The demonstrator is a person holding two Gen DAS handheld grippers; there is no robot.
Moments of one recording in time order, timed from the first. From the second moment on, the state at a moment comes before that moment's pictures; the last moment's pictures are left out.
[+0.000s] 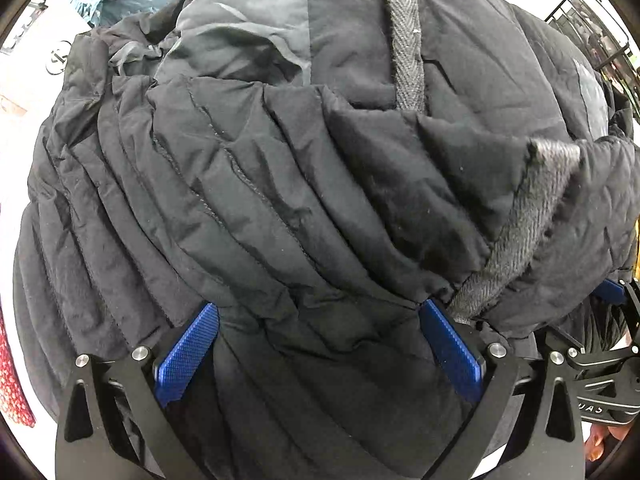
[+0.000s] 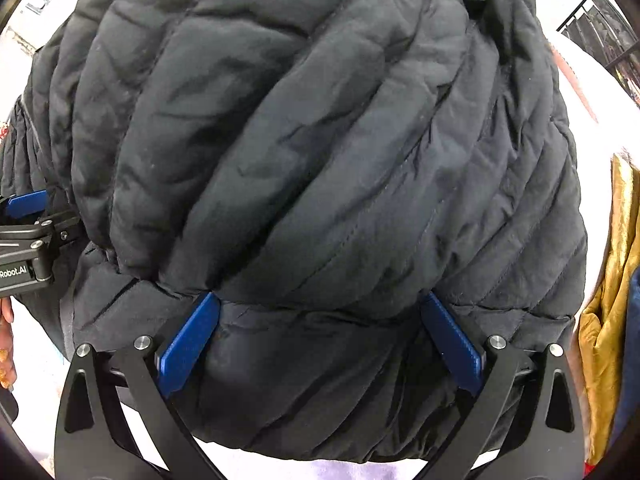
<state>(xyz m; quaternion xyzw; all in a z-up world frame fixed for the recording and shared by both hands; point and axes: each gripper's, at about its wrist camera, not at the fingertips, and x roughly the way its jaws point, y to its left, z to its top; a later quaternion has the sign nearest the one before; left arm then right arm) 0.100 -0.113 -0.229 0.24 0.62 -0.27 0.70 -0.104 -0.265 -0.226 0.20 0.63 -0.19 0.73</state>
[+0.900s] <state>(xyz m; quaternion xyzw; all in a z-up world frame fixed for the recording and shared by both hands) 0.093 0.024 -0.141 0.15 0.53 -0.30 0.78 -0.225 -0.288 -0.152 0.27 0.48 -0.20 0.81</state>
